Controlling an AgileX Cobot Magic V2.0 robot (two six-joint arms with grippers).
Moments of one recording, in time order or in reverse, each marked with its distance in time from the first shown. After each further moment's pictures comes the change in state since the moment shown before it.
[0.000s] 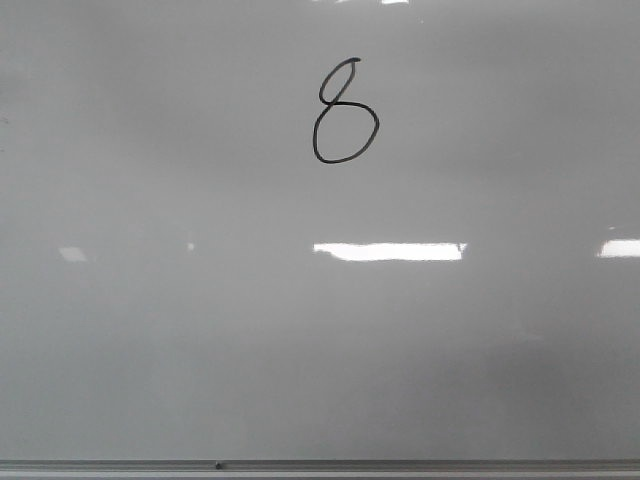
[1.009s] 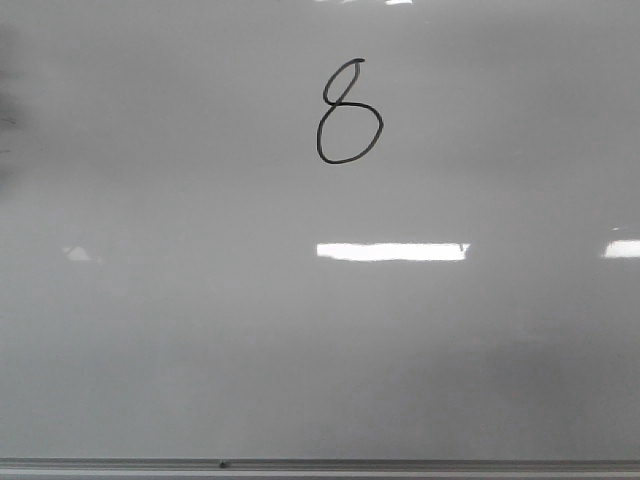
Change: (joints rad) left arm 0.002 0.350 -0.213 -0.001 0.203 0.007; right arm 0.000 0.000 0.000 0.000 -0.014 0.002
